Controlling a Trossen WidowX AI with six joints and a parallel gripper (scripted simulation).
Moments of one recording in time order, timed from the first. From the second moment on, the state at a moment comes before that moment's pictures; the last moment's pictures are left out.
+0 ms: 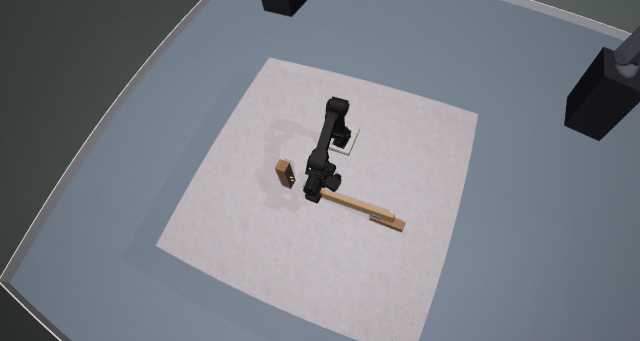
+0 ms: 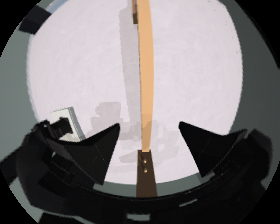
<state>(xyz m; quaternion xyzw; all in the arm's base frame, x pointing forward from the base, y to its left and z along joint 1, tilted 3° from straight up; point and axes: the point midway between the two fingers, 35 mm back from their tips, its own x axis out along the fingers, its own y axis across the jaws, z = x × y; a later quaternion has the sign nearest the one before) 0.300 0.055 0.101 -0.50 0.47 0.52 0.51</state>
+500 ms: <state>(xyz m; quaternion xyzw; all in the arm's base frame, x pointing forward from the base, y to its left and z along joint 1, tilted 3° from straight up) 0.301 0.055 0.081 -0.50 0.47 0.52 0.50</state>
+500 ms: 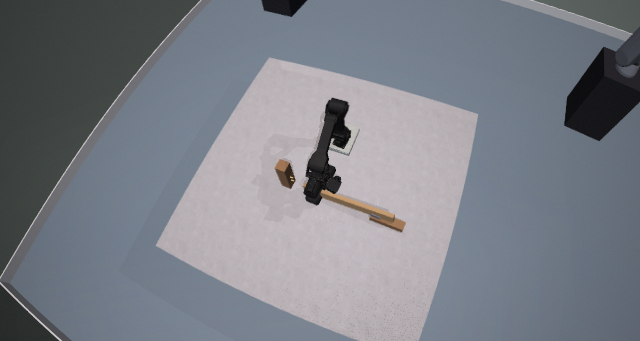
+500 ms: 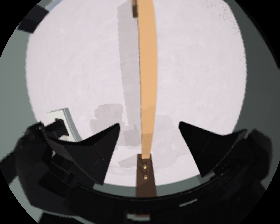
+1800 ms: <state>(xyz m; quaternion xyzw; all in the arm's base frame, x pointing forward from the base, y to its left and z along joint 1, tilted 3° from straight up) 0.297 0.056 0.031 -0.50 0.47 0.53 0.50</state>
